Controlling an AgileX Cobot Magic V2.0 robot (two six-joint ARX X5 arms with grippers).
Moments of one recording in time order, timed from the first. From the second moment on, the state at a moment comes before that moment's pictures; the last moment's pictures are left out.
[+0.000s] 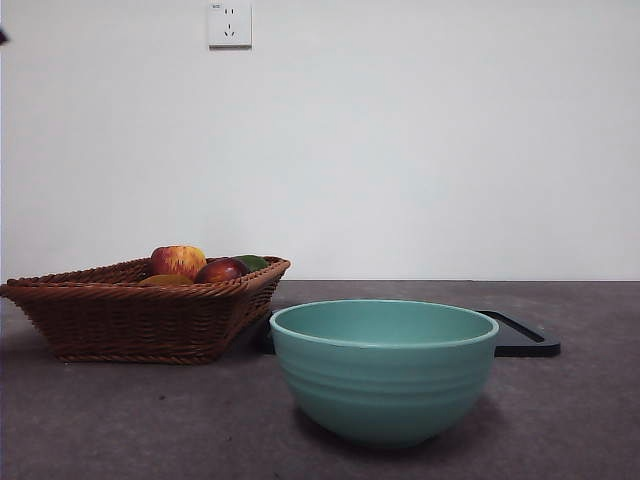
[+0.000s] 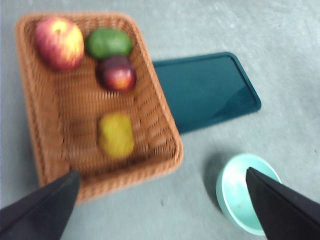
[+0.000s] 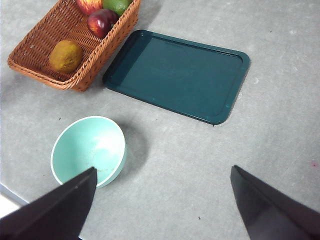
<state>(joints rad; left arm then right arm) -0.25 1.03 1.21 -0.89 0.32 -0.09 0.16 0.68 1.05 -1.08 -0.34 -0.02</state>
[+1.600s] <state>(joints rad) -0.44 1.76 1.26 -0.62 -0.07 -0.10 0.16 0.68 1.05 -1.08 -0.34 -0.02</state>
